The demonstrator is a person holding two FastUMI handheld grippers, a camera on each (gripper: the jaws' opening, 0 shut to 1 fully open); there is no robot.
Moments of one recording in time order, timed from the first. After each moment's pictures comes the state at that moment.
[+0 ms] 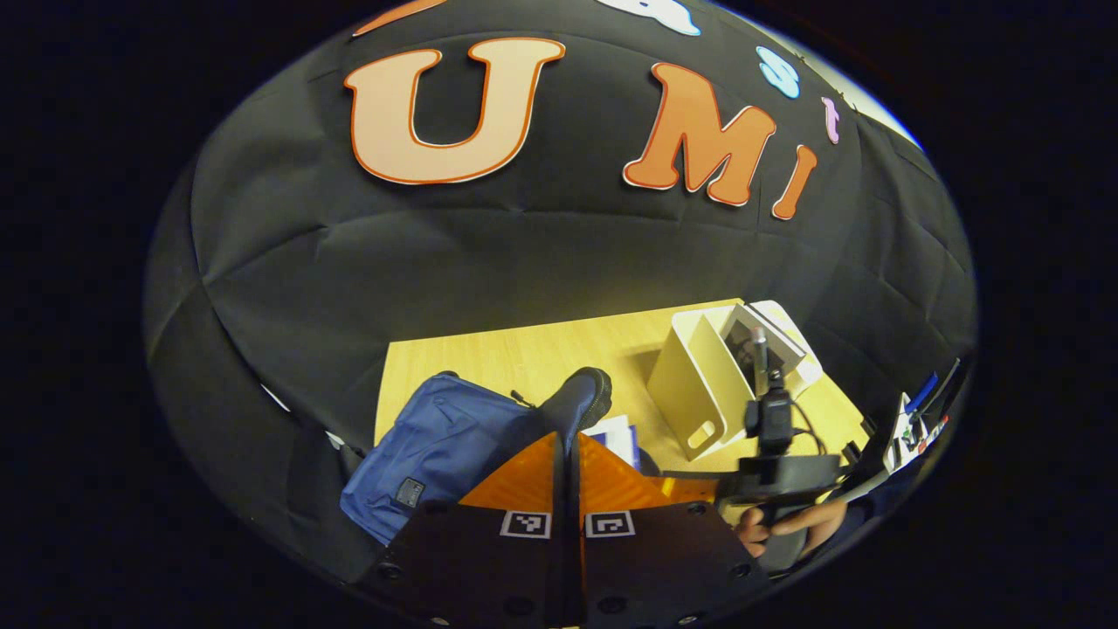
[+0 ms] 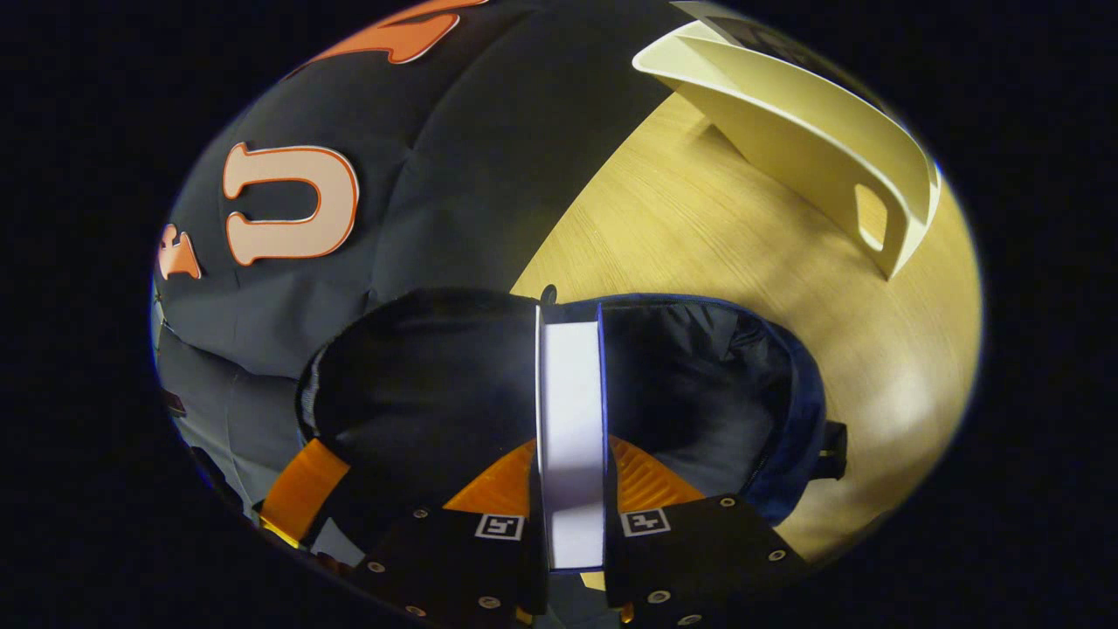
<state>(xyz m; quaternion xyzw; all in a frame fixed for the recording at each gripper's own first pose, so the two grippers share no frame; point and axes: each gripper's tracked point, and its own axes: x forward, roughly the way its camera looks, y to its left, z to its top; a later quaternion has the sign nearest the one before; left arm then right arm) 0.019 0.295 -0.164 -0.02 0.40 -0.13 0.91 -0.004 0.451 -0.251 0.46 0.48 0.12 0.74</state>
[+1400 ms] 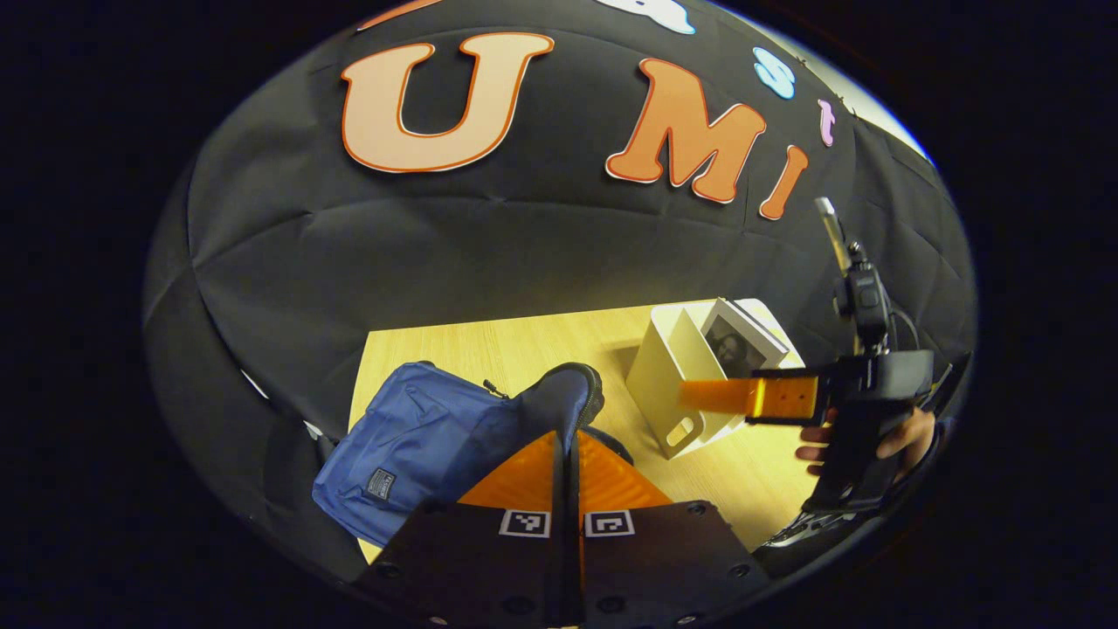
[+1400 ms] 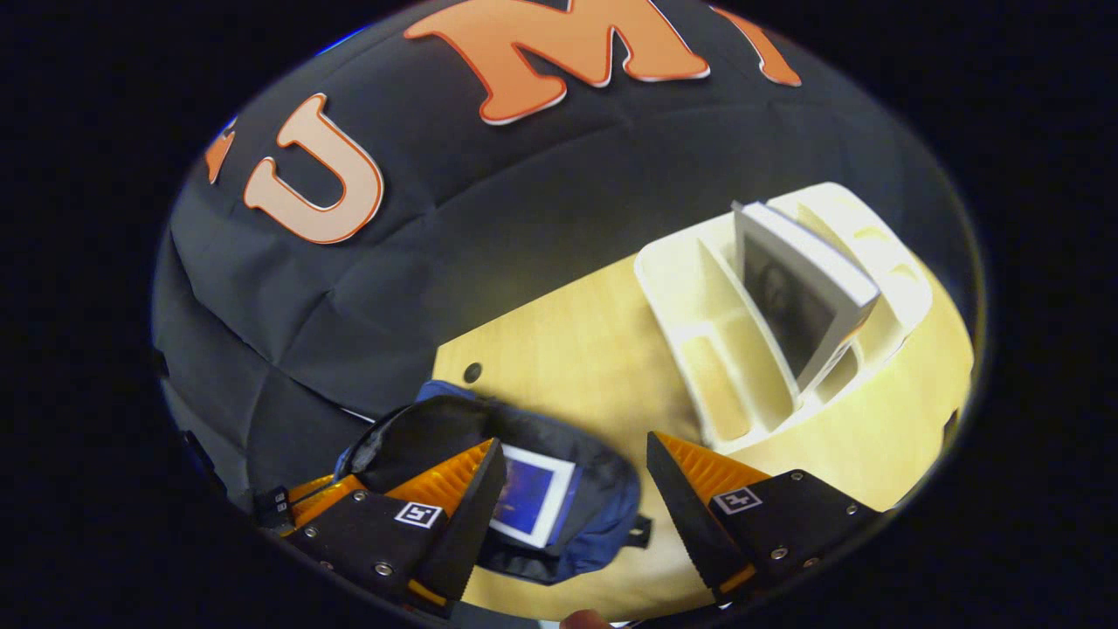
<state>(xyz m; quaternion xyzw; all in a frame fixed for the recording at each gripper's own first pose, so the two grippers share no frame) 0.007 0.274 -0.182 -0.03 0.40 -0.14 0.91 0.034 0.270 -0.167 0.20 0.40 0.02 0.89</state>
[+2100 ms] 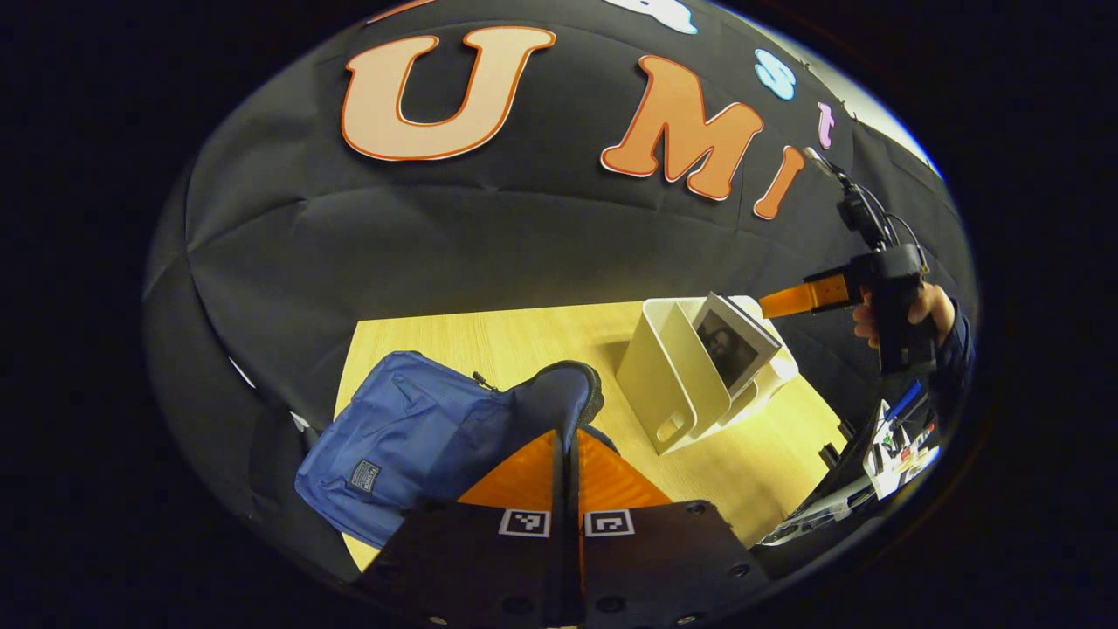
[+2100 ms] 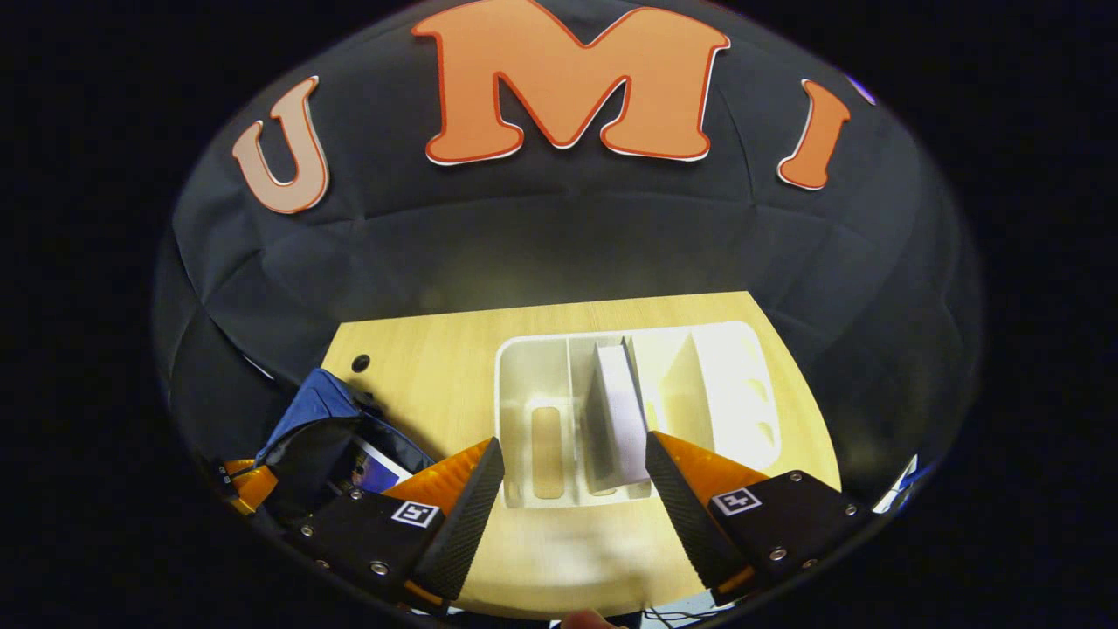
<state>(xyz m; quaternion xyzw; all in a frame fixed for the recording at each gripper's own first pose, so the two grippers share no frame) -0.001 0.268 -0.193 -0.05 0.40 -0.15 0.90 0.084 0.121 -0.130 0.01 0.45 -0.02 0.89</state>
